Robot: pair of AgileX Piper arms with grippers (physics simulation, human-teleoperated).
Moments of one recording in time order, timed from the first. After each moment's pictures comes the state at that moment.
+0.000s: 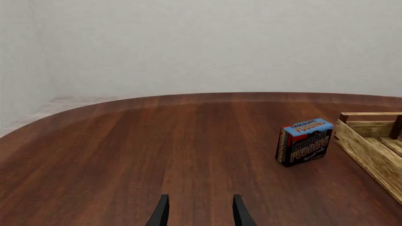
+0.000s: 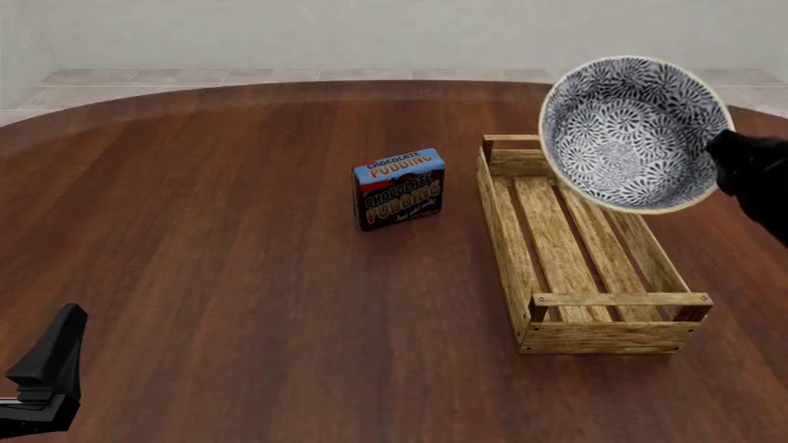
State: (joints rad) left arm 0.00 0.00 0.00 0.00 0.00; right arm -0.06 0.94 -0.55 -0.21 0.55
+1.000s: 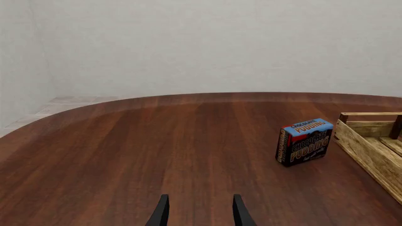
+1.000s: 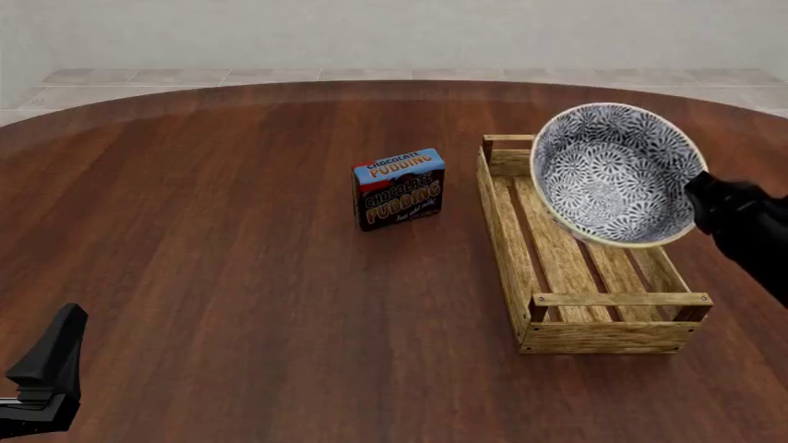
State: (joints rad) left arm 0.00 0.00 0.00 0.00 0.00; right arm -0.05 0.98 -0.44 -0.25 0.62
